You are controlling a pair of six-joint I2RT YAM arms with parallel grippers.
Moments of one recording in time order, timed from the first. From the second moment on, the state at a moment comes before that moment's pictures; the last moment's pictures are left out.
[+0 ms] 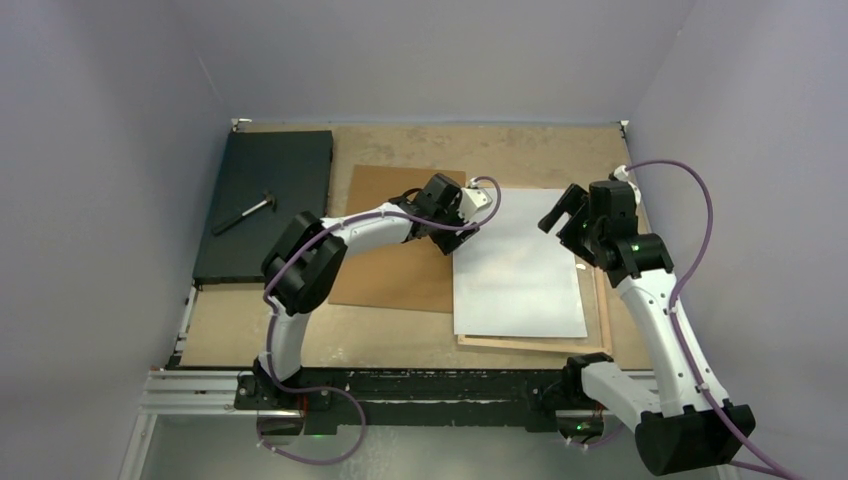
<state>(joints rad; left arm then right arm) -0.75 2.05 1.45 -0.25 0.08 0.25 0.14 0.98 1.04 -0.83 0.10 0.72</state>
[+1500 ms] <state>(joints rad) -0.68 2.18 1.60 -0.22 0.01 0.24 0.14 0.99 1.01 -0.78 0.04 0.74</state>
